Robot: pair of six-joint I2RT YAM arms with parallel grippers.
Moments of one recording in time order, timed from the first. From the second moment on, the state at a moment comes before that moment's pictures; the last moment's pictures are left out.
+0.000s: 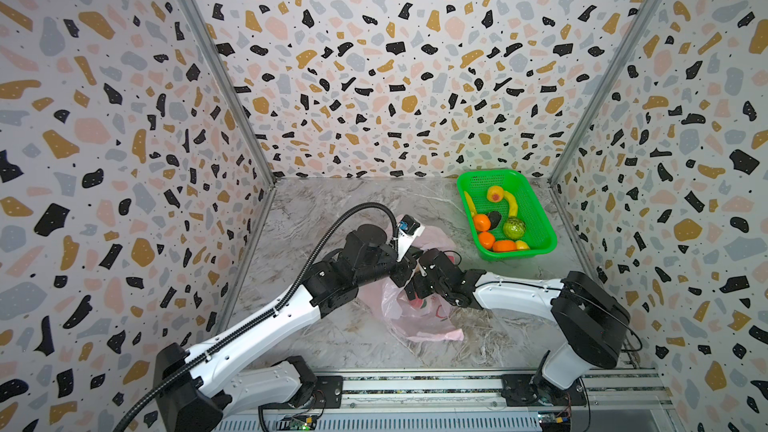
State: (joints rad) left arm -0.82 1.12 1.00 -0.31 0.16 -0.03; right arm 0.92 1.67 0.90 -0.05 0.14 0.37
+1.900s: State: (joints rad) left arm -0.79 1.12 0.96 -0.28 0.10 0.04; right arm 0.89 1.82 0.96 0.18 0.16 0.36
